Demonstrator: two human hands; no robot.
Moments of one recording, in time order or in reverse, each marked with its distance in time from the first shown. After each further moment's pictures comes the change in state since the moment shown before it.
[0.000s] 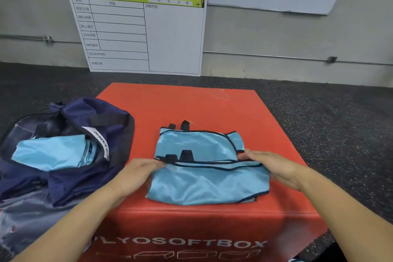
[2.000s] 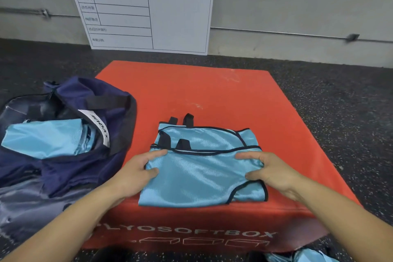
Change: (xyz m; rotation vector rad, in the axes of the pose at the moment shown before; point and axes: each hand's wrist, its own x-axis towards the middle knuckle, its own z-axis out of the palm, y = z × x) left_hand 0.012 -0.048 -0.008 0.216 -0.045 0.035; right_hand 0.025 0.031 0.044 -0.119 0.107 -0.063
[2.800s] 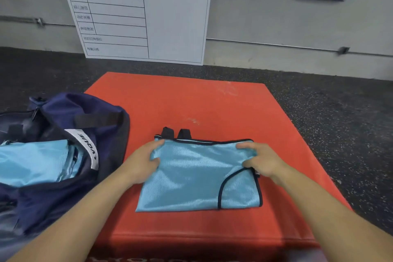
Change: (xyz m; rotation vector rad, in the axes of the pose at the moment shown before) left_hand 0.091 0.017 -0.012 0.252 0.077 -0.021; right_hand 0.081 -0.023 -0.028 -0.125 0.217 0.087
